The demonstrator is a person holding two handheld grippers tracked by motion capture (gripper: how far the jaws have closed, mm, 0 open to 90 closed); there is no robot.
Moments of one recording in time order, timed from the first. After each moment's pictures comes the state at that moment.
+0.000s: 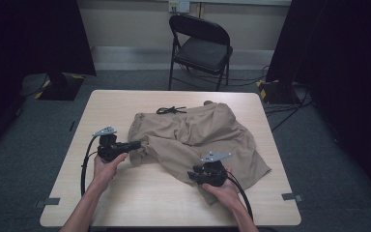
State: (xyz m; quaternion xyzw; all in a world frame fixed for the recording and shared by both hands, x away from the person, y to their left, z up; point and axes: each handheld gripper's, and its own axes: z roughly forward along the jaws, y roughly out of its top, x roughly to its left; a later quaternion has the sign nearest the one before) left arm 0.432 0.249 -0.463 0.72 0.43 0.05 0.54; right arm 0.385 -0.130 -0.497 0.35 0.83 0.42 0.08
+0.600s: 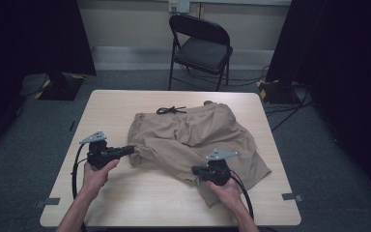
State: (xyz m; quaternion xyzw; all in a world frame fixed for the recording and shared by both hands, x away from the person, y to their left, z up) left arm 0.400 0.264 -0.448 0.73 0.40 0.05 0.56; right arm 0.380 -0.138 -0.479 0.37 0.81 0.45 0.07
